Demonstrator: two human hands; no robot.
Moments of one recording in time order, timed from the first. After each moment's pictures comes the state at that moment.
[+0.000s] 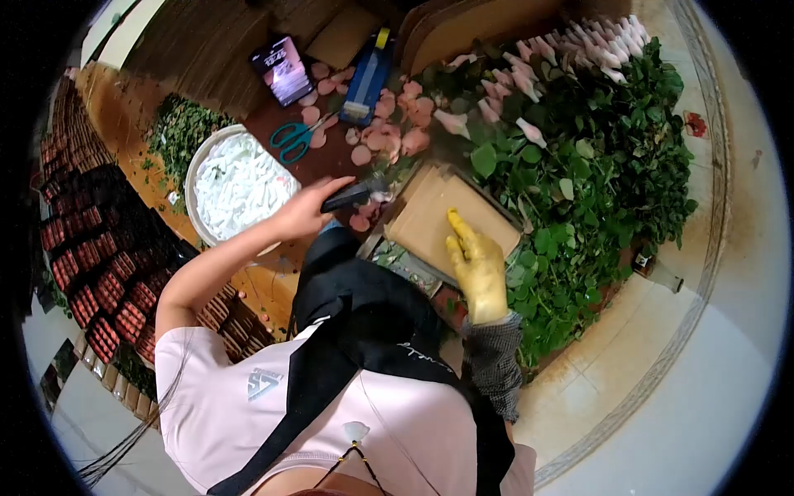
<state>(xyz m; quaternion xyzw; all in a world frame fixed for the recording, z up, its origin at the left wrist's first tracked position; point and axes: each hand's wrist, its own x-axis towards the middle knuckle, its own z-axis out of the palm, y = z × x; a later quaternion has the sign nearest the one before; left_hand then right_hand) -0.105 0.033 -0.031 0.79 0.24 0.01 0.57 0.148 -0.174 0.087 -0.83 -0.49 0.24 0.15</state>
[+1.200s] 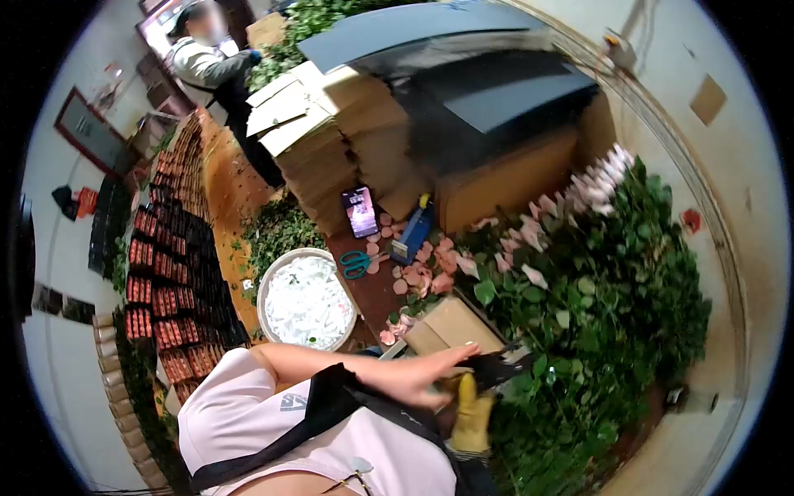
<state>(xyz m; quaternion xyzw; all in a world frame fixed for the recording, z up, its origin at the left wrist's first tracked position) 0.013 -0.103 0.110 0.80 0.02 0.14 0.59 0.130 -0.250 0.106 -0.61 -0.14 0.44 0.64</state>
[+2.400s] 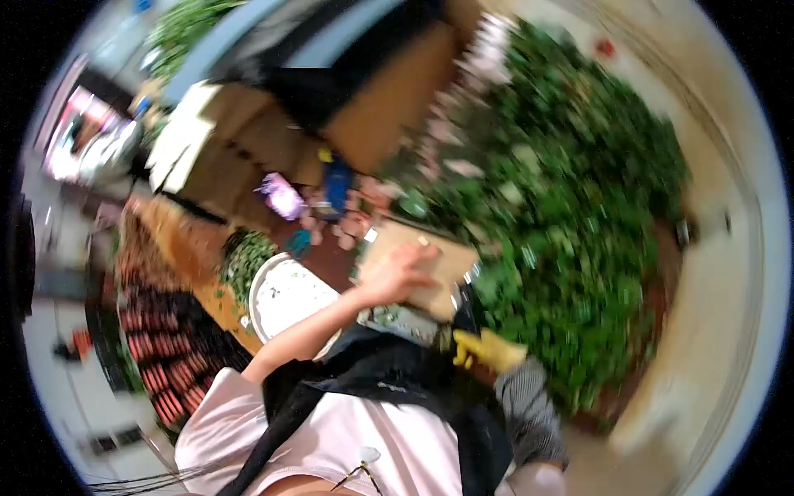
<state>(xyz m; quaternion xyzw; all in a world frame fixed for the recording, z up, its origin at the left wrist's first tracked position) 0.060 -0.079 0.002 0.95 -0.03 0.12 0.28 0.200 -0.361 0.045 -0.63 -0.22 0.69 0.29</state>
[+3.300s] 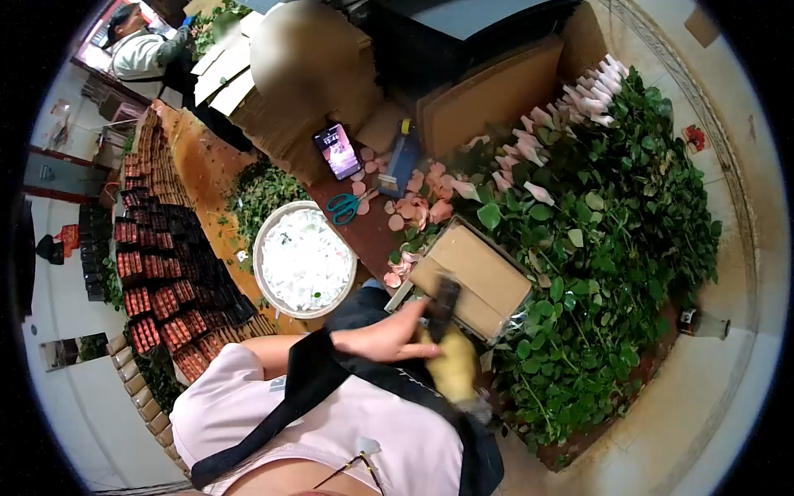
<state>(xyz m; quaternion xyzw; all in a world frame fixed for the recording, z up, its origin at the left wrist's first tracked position) -0.051 -0.112 0.098 0.77 0.15 0.05 0.61 0.076 -0.253 0.084 -0.80 -0.32 0.43 0.26</state>
